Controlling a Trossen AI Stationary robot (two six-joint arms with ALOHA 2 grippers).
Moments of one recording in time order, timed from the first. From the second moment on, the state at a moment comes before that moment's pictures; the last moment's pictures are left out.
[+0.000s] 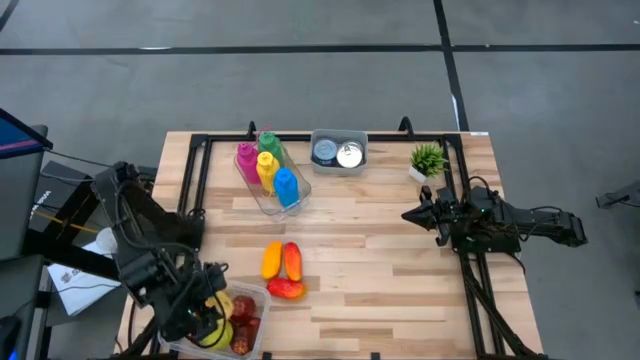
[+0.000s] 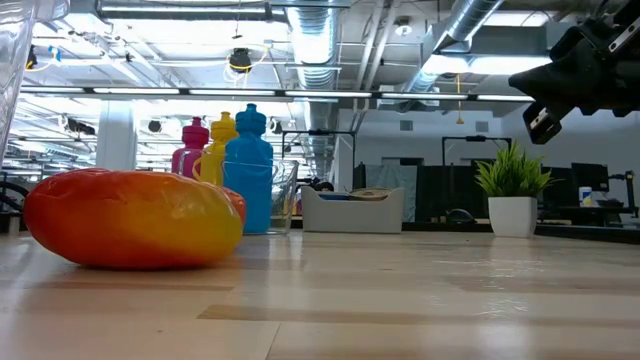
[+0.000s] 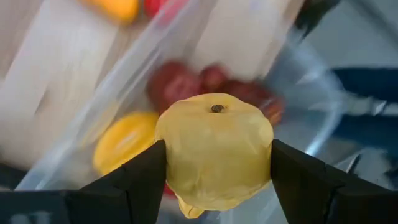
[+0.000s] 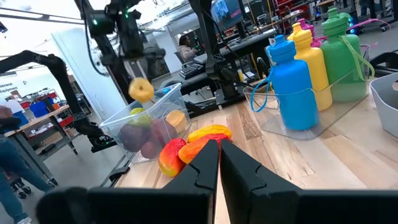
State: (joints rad) left arm -0.99 1.41 1.41 -1.22 -0.22 -1.46; right arm -0.11 0.02 0.01 0.04 -0.18 0.39
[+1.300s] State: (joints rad) left arm -0.94 1.41 1.13 -1.15 -0.10 -1.22; right arm -0.11 0.02 0.01 0.04 -0.18 0.39
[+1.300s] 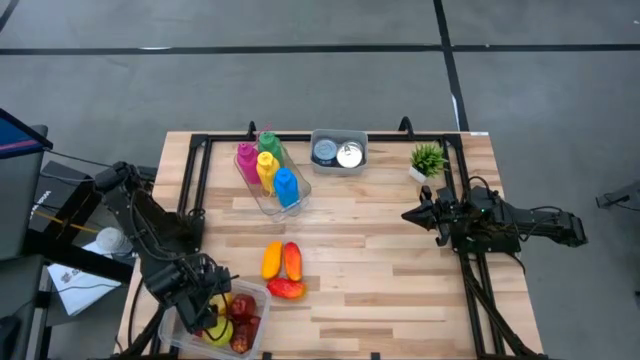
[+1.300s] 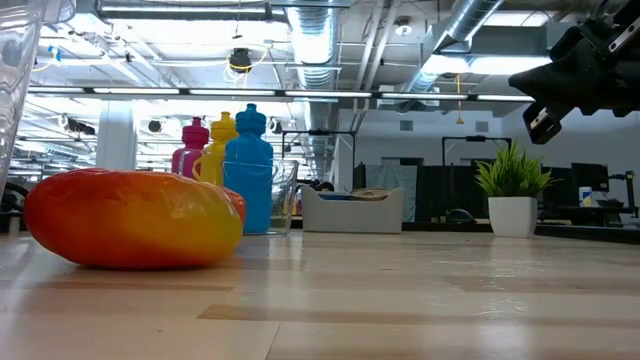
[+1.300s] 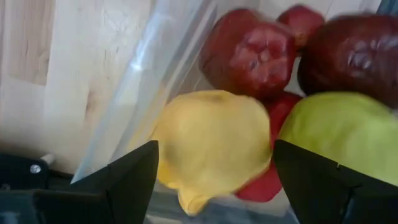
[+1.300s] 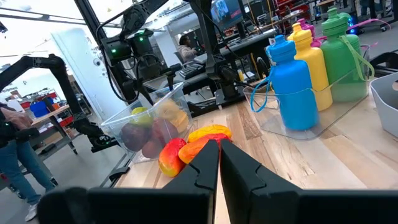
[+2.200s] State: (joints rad) left arm -0.62 1.06 1.13 -0.38 -0.29 -1.34; right arm -0.11 0.02 0.01 0.04 -0.18 0.39
